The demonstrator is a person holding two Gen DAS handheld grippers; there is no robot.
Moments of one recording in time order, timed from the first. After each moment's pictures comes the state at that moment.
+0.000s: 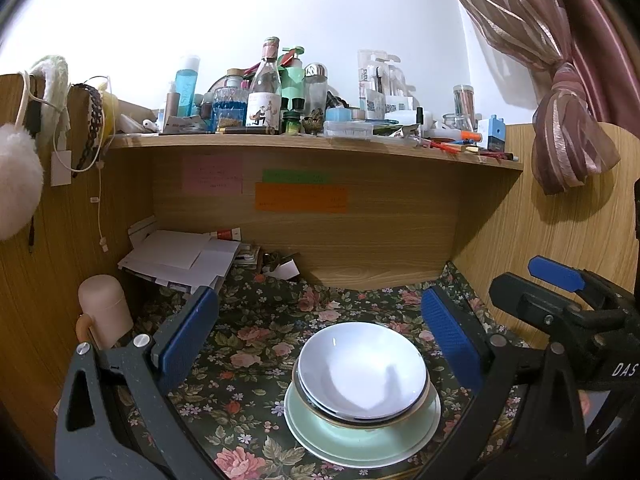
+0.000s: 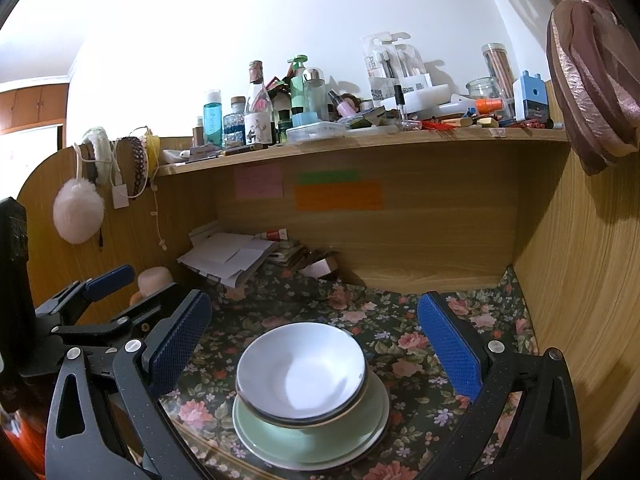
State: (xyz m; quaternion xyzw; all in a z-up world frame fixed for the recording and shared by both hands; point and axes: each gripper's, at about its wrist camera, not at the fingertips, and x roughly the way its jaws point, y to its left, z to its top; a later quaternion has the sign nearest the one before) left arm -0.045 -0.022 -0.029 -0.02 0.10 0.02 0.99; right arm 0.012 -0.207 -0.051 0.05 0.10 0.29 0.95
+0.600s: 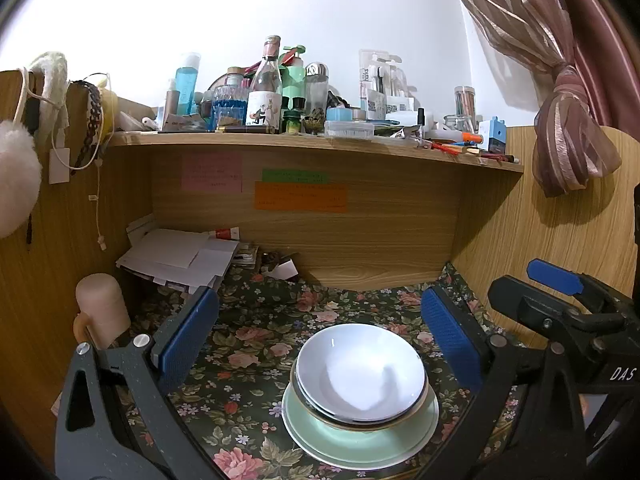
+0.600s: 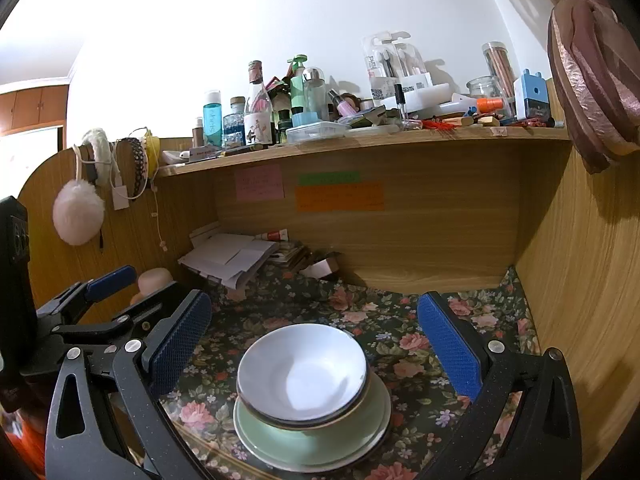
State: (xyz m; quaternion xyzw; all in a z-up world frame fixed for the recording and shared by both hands) left arm -0.044 -0.021 -0.029 -0.02 0.10 0.02 0.99; right arm 0.012 -0.206 -0.049 0.05 0.10 0.29 0.95
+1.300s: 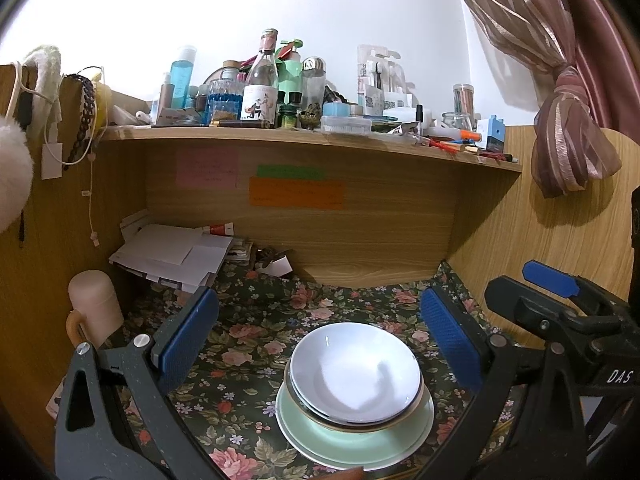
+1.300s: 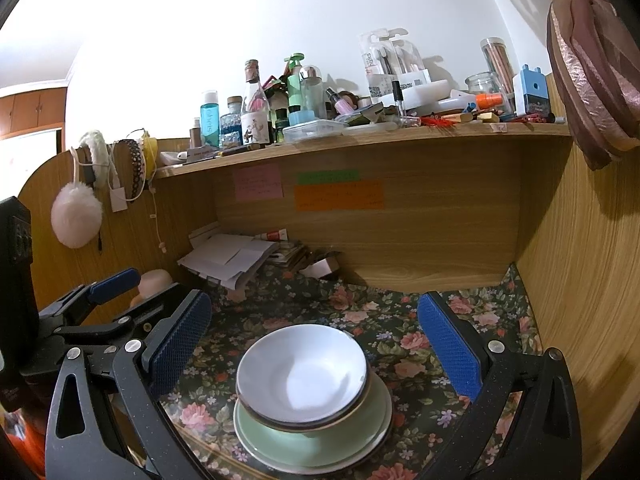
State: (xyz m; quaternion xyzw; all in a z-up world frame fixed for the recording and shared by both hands) left arm -0.036 -0.027 -0.028 -0.03 0.11 0.02 0.99; right arm 0.014 -0.202 -0.051 0.06 0.10 0.29 0.95
